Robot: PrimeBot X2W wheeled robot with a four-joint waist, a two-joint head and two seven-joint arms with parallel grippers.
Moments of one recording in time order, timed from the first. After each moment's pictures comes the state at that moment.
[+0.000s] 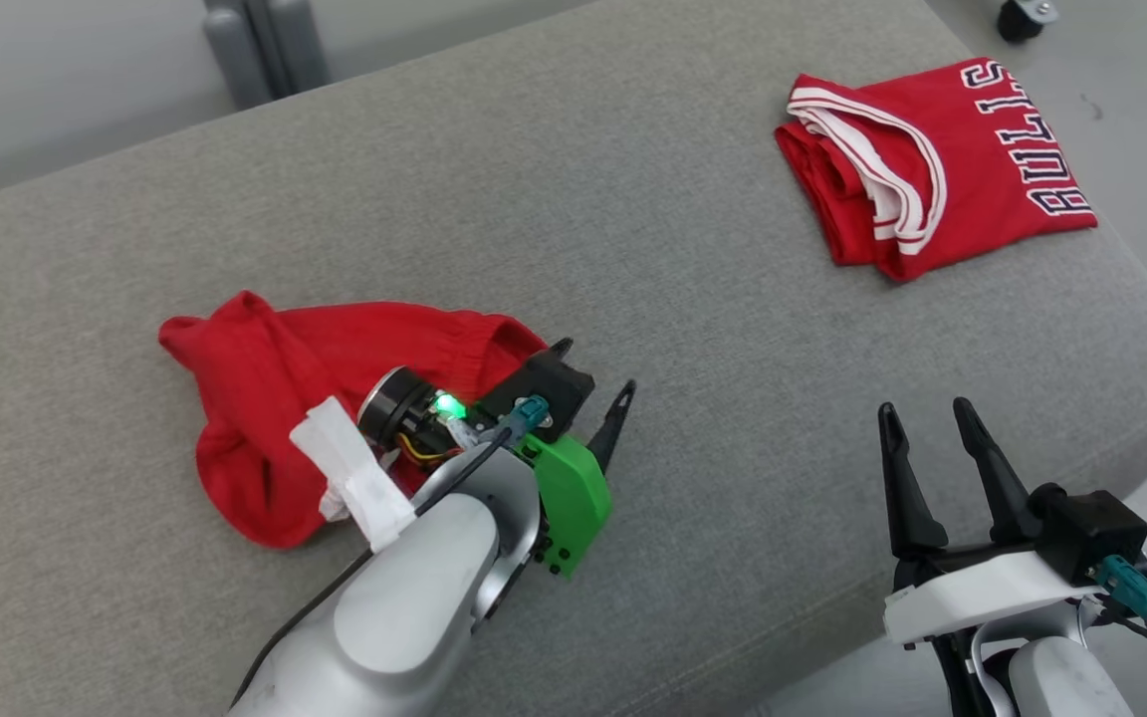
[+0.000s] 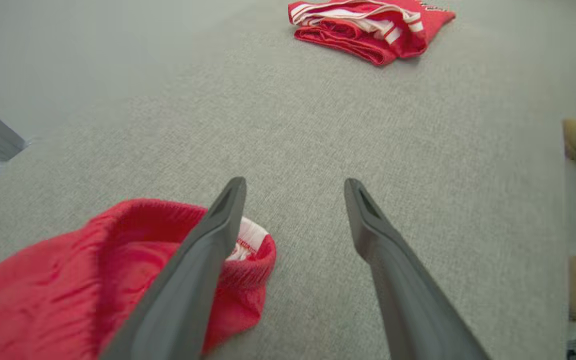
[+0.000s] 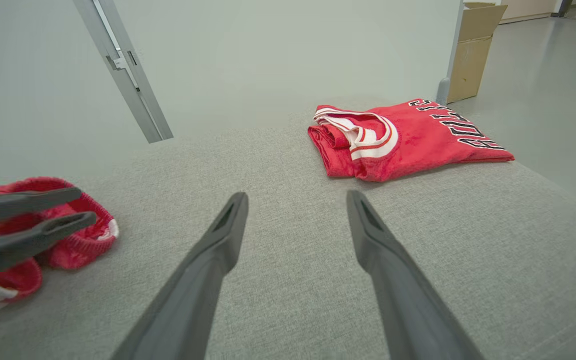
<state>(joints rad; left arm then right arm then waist) -0.62 0.05 -0.76 0.58 -0.29 -0.04 0.02 -0.05 -0.05 0.03 0.15 0.22 0.13 -0.26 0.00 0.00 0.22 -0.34</state>
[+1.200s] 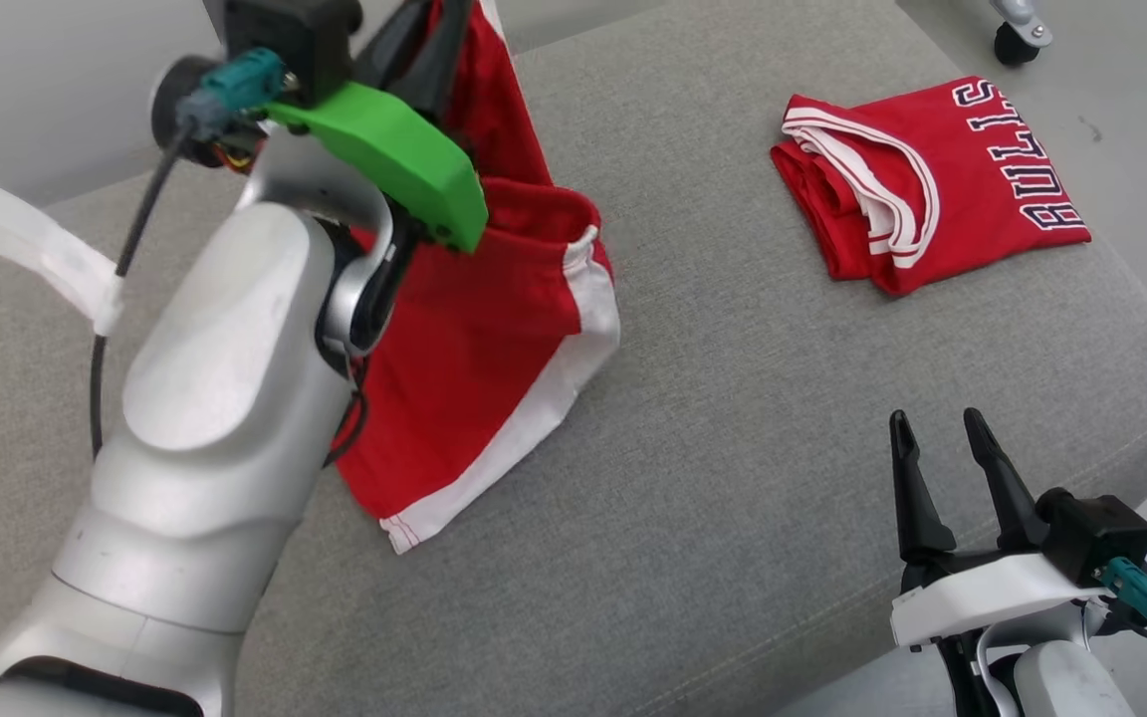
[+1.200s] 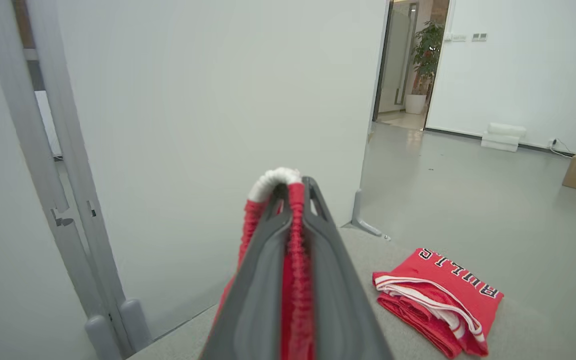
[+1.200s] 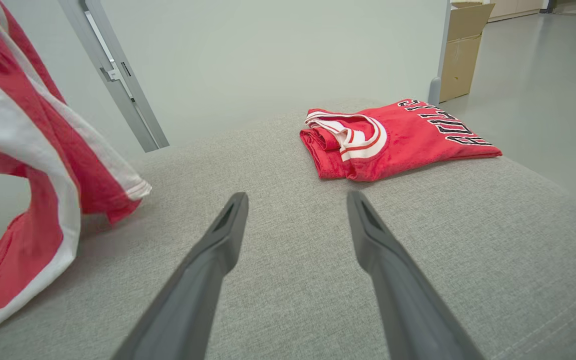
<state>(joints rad) -0.92 0.12 -0.50 0.42 -0.51 -0.04 0.01 -0.05 -0.05 0.01 0.18 0.24 0.13 -0.26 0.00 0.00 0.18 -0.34</state>
